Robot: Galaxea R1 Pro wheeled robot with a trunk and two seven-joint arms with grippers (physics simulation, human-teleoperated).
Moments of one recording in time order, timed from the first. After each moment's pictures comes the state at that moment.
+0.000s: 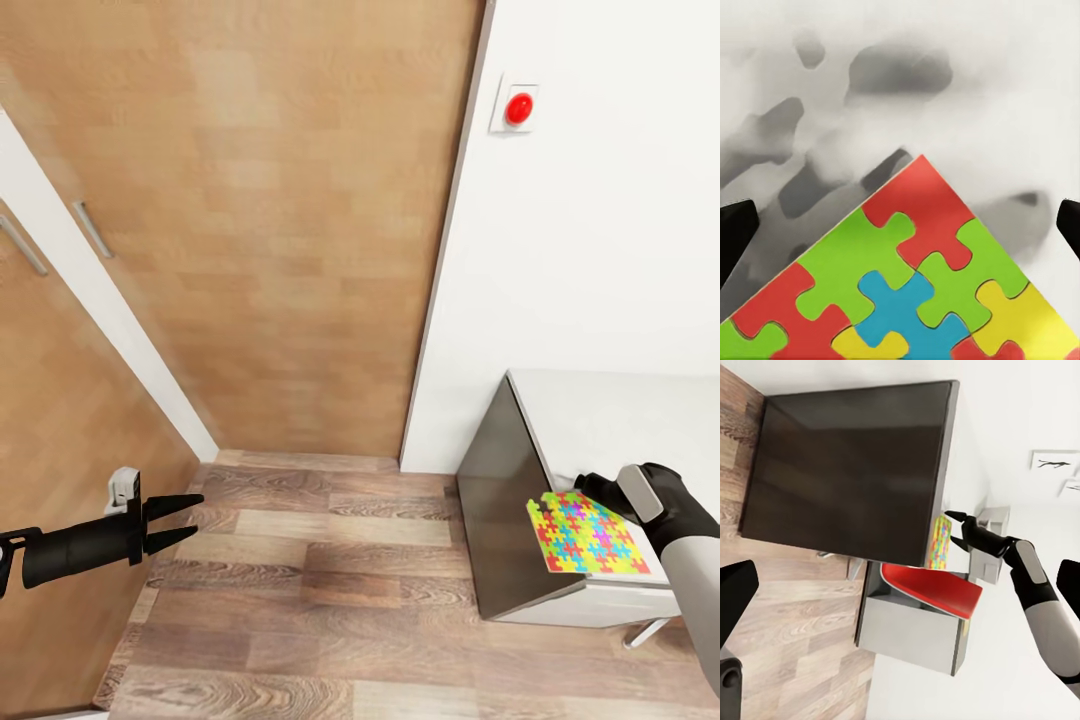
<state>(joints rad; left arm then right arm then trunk) -0.29 0.66 -0.04 -1.46 1.66 1.04 -0.22 -0.91 -0.37 -0.20 -0.53 -0.51 0.66 -0.32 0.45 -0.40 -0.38</state>
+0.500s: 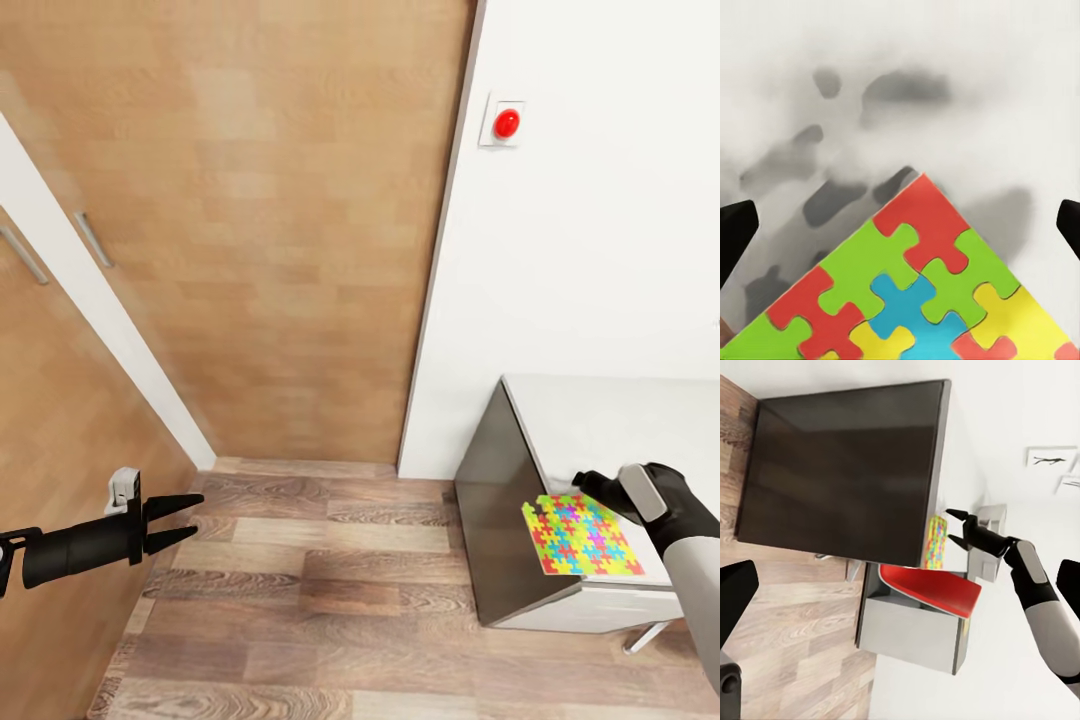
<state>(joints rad) -0.29 0.66 -0.04 -1.46 1.66 1.04 -0.22 -0.91 -0.38 -0.21 -0.53 -0.53 0.66 -0.29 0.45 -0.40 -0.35</state>
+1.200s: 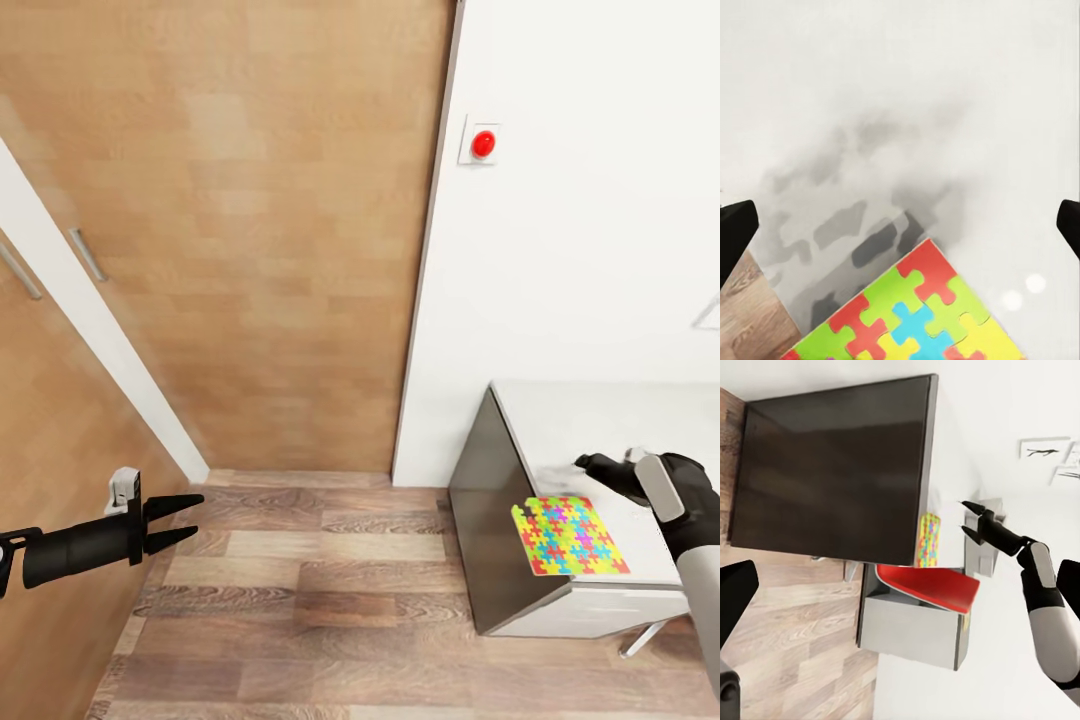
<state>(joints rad) -0.29 0.66 -0.05 -1.46 1.66 1.04 -0.22 -0.86 -0.38 -0.24 -0.74 -0.54 0.73 -0.24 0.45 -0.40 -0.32</state>
